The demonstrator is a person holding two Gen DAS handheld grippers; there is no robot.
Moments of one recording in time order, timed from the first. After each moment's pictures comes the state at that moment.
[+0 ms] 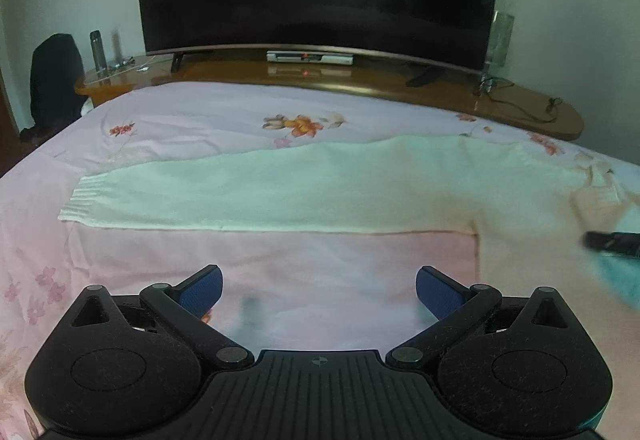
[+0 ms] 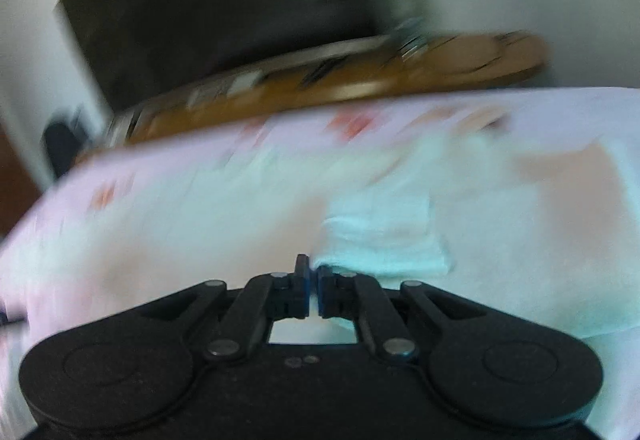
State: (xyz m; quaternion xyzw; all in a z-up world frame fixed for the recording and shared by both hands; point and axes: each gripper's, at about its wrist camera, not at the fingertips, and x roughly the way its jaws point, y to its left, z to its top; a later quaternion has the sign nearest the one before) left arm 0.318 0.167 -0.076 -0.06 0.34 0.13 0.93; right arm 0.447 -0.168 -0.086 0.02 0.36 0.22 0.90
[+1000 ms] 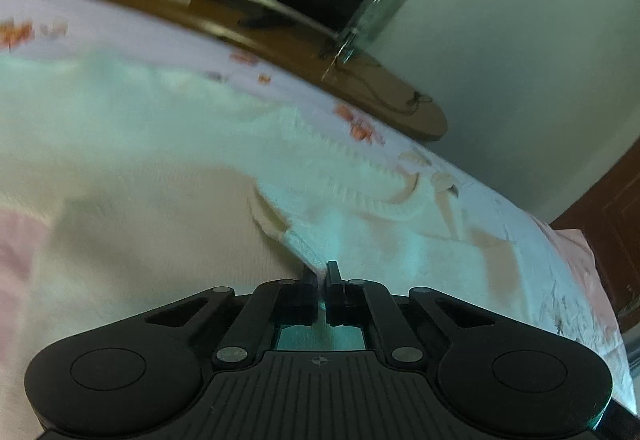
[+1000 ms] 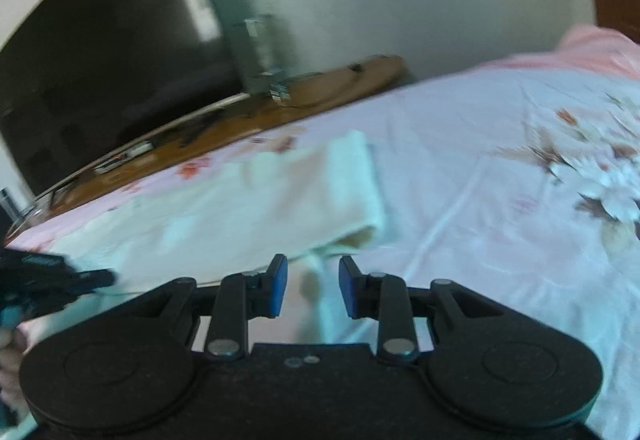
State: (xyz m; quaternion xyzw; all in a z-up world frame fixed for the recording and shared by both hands) left arm 0.453 0.026 -0.114 -0.24 0.36 -0.07 0.90; right arm 0.347 -0.343 -0.077 0.14 0.30 0.02 0.94
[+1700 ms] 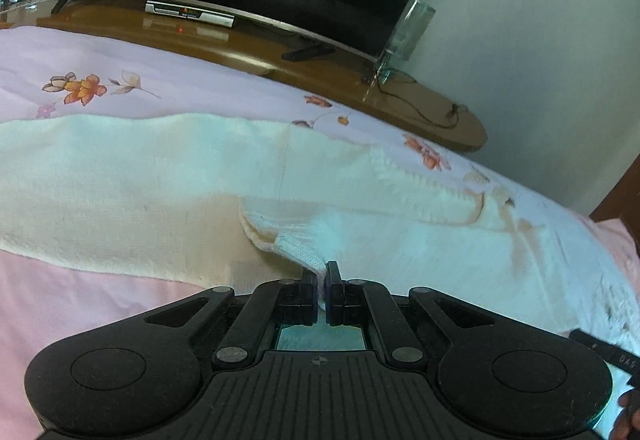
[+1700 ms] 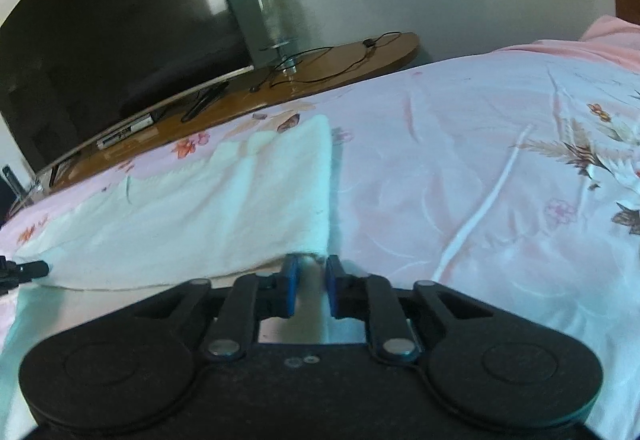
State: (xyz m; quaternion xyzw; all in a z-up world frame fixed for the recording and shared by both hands) left arm 0.444 0.093 -0.114 -0.18 0.36 -0.02 0.92; right arm 0.366 -0.335 -0.086 0.10 0.33 0.05 0.94
